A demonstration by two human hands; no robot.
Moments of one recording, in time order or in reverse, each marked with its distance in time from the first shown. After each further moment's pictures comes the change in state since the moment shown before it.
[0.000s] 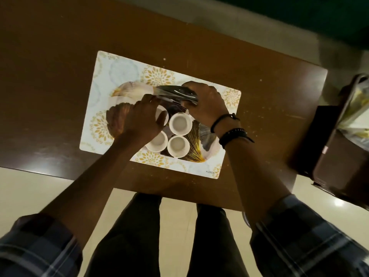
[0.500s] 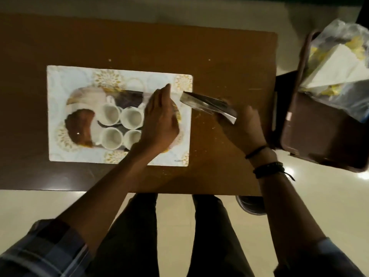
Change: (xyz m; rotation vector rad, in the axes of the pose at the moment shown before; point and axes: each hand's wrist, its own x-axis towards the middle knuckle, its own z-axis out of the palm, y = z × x) left_hand -0.023 0.162 0.043 -0.218 -0.061 0.103; right_hand -0.158 0.146 -0.077 0.174 0.297 0.193
